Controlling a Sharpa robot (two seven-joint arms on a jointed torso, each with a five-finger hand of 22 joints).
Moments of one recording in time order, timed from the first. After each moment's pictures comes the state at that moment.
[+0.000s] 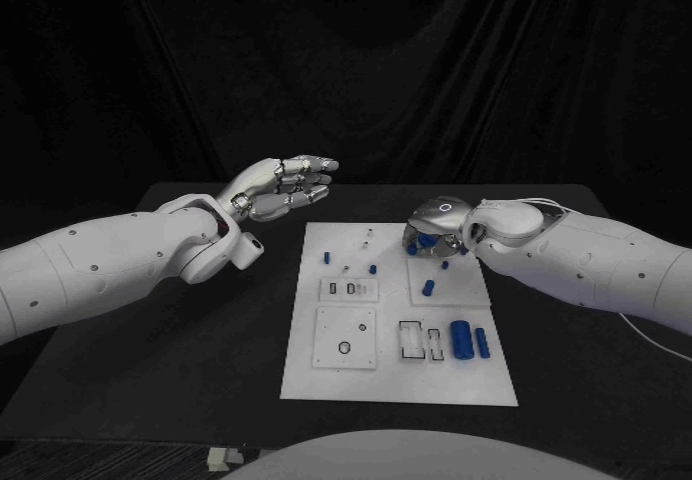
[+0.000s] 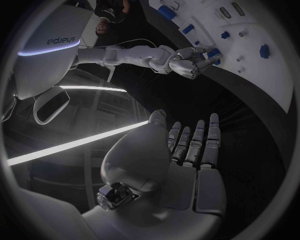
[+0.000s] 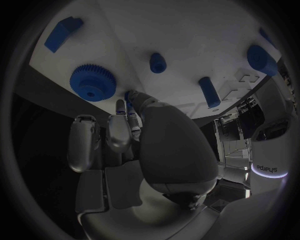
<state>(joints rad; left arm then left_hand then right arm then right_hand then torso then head) 1.28 -0.80 -0.21 1.32 -0.64 -0.19 0.68 1.52 0.22 -0.22 0.29 0.54 0.48 0.09 0.05 0.05 0.20 0.08 0.42 0.05 0.50 0.16 0.06 0.18 0.17 0.47 0.29 0.30 0.09 1.21 -0.51 -0.21 0.97 -1.82 -0.26 0.24 1.49 -0.16 0.40 0.17 0.17 1.01 0.08 0.11 0.11 1.07 0.04 0.12 0.07 1.47 -0.06 1.23 0.97 0.08 1.44 0.05 1.36 1.31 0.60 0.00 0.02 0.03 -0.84</state>
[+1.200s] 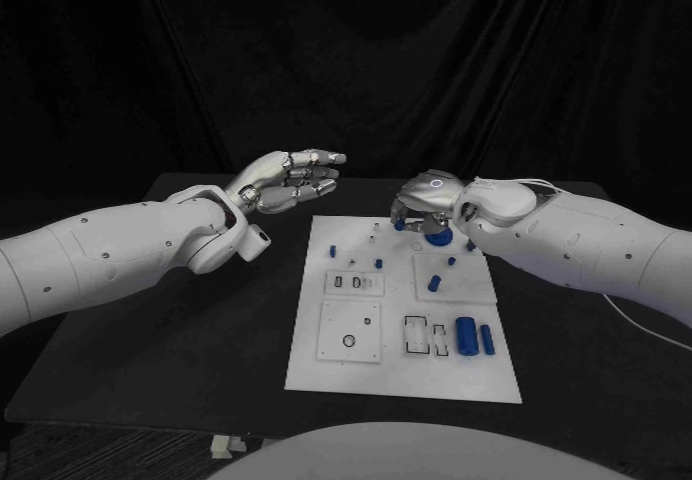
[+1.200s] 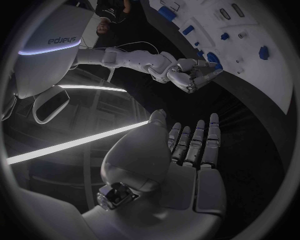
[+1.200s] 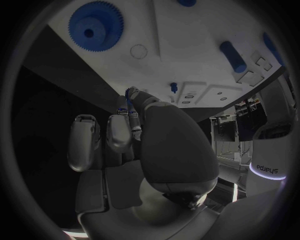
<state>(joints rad) 1.28 -0.81 -0.21 1.31 -0.64 -0.18 0.68 1.52 0.22 -0.22 0.29 0.54 0.48 0.08 0.05 0.05 0.20 0.08 0.41 0.05 0.50 0.16 0.06 0.18 0.17 0.47 0.29 0.30 0.09 1.26 -0.41 -0.21 0.90 -1.80 -0.35 0.27 1.47 -0.14 0.41 0.14 0.11 1.11 0.06 0.16 0.14 1.18 0.03 0.13 0.07 1.47 -0.07 1.24 0.96 0.08 1.44 0.04 1.36 1.31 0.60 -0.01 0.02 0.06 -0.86</state>
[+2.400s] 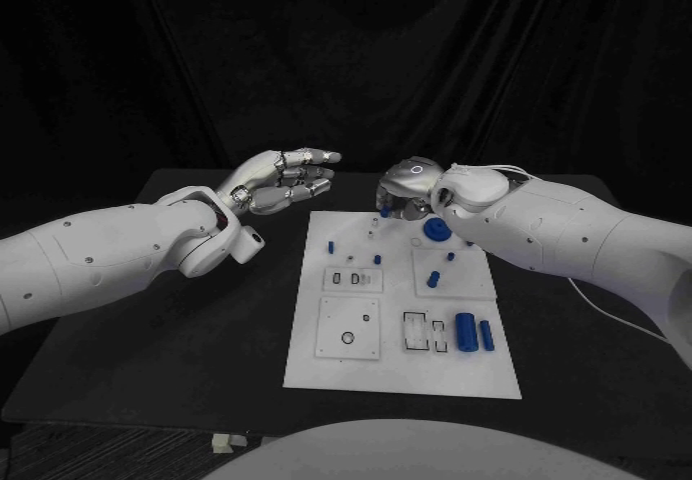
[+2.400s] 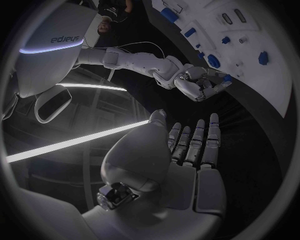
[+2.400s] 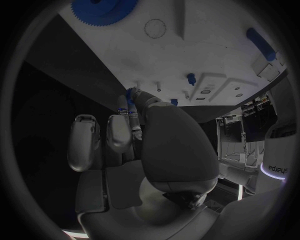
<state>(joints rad) 1.28 -0.84 -0.21 1.35 -0.64 -0.19 0.68 1.52 0.22 -0.22 0.29 0.54 0.48 0.07 0.05 0.05 0.20 0.08 0.41 0.05 0.51 0.17 0.06 0.18 0.17 0.47 0.29 0.30 0.09 1.26 -0.29 -0.21 0.76 -1.78 -0.34 0.24 1.46 -0.15 0.39 0.15 0.11 1.11 0.07 0.15 0.15 1.18 0.03 0.11 0.07 1.47 -0.07 1.24 0.96 0.08 1.44 0.04 1.36 1.31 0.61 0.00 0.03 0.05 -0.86</state>
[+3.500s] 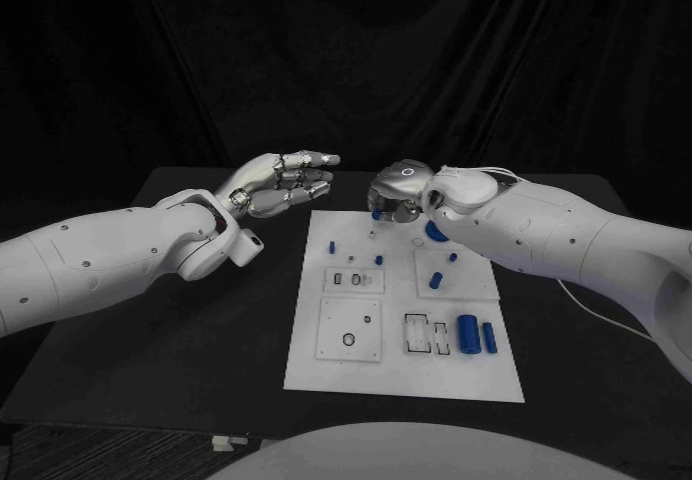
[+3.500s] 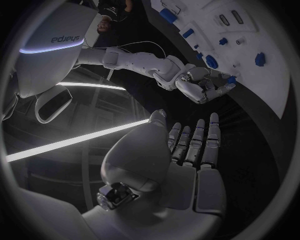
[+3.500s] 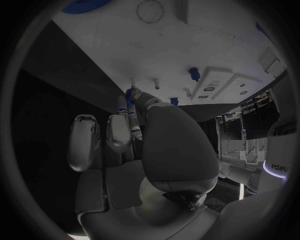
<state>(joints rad) 1.28 -0.84 -0.21 1.37 -0.64 -0.19 0.68 1.52 0.22 -0.22 0.29 0.54 0.48 0.07 0.05 0.05 0.21 0.09 0.41 0.05 0.51 0.17 0.06 0.18 0.17 0.47 0.29 0.30 0.09 1.26 -0.26 -0.21 0.75 -1.76 -0.32 0.23 1.45 -0.15 0.39 0.15 0.11 1.09 0.08 0.13 0.17 1.17 0.04 0.09 0.07 1.47 -0.07 1.24 0.95 0.08 1.44 0.04 1.36 1.31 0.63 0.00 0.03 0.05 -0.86</state>
